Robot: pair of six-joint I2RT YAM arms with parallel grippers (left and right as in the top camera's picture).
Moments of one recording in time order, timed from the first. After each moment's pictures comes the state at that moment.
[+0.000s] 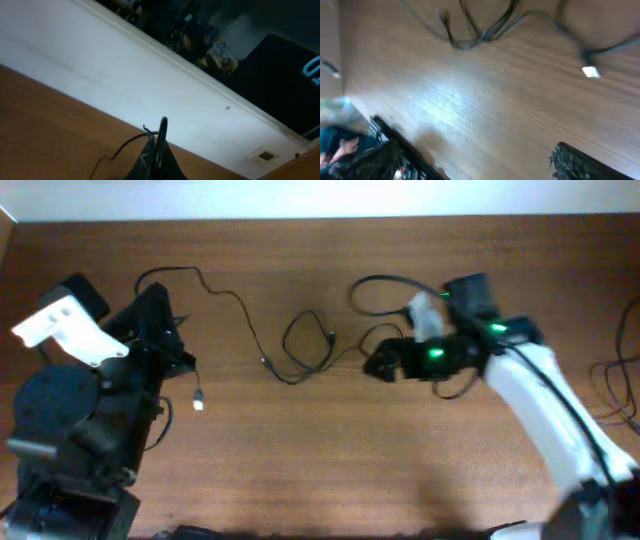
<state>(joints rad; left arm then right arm) -0.21 0.90 1.44 -0.66 -0.15 -0.60 0.25 1.58 1.25 -0.89 -0.61 0.18</state>
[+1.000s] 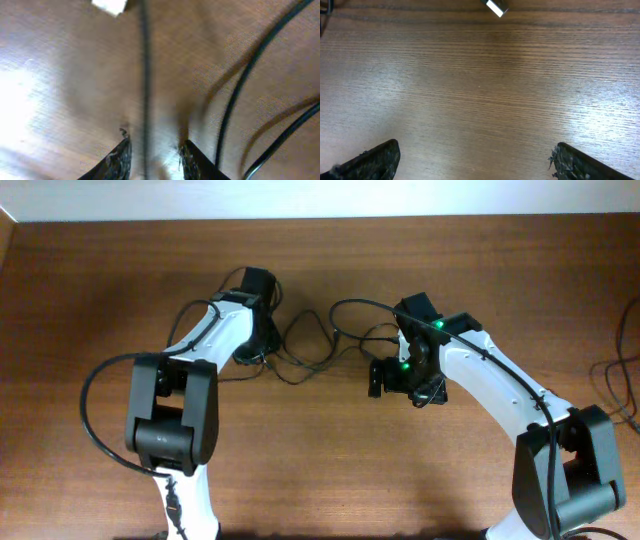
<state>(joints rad) -0.20 2.09 1.46 -0.80 -0.10 -0.67 0.36 1.78 1.25 -0.98 -0.24 0.42</state>
